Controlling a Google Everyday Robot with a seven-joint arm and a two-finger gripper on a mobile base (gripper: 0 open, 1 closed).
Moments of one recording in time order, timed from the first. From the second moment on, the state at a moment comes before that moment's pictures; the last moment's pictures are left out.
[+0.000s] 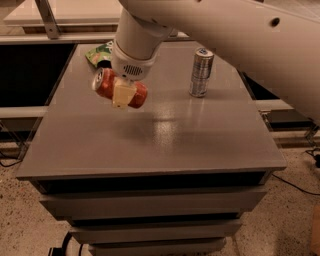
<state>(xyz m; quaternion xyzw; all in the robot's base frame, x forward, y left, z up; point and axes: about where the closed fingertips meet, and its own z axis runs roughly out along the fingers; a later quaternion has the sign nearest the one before) 0.561 0.093 0.908 -0.72 0.65 0.04 0.23</state>
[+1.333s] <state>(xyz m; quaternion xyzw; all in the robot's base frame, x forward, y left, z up) 0.530 0.017 0.868 -0.83 0.56 -0.02 0.09</state>
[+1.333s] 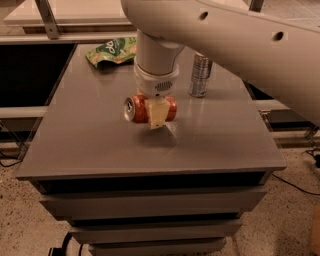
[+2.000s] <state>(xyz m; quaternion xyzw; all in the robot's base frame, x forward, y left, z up) 0.519 0.003 0.829 -0.83 0.55 -0.02 0.05</state>
